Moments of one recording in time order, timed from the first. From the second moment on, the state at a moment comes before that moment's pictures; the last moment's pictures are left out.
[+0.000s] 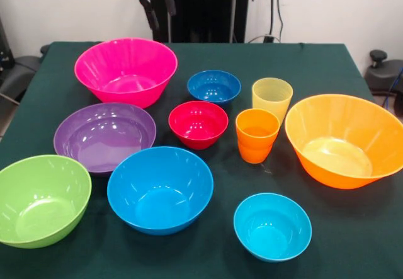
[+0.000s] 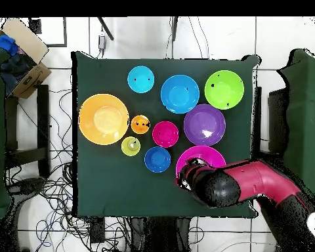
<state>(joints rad) -1.18 -0.85 1.00 2.15 -0.63 0.73 1.00</state>
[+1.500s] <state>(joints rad) -1.20 -0.65 1.05 1.94 -0.95 0.76 0.89</state>
